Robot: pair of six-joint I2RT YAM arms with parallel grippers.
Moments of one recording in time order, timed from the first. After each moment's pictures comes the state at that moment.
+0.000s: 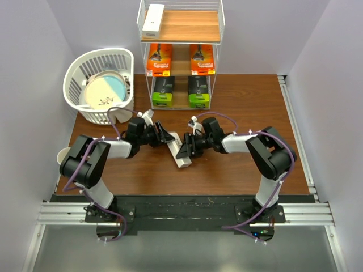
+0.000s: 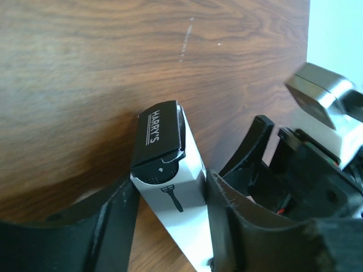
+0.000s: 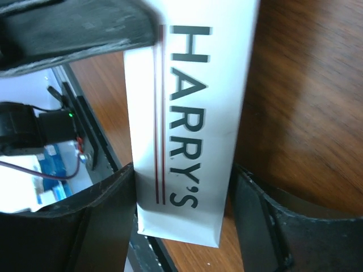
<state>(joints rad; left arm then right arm) -0.36 1.67 0.64 0.47 0.46 -0.81 0.58 1.84 0.86 0.20 -0.70 0.58</state>
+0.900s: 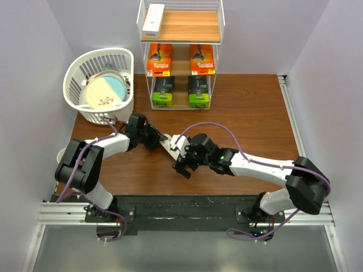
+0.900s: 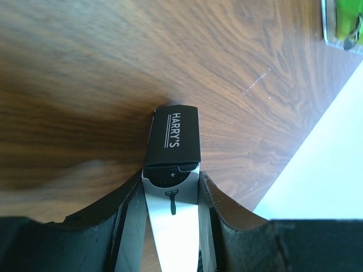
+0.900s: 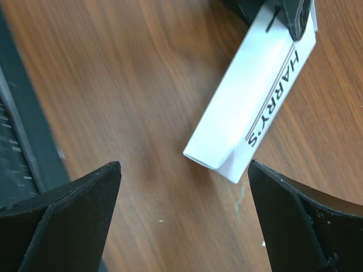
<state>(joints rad) -0.34 1.60 0.76 -0.01 0.26 -1.20 0.96 1.39 0.79 -0.06 -0.12 -0.17</state>
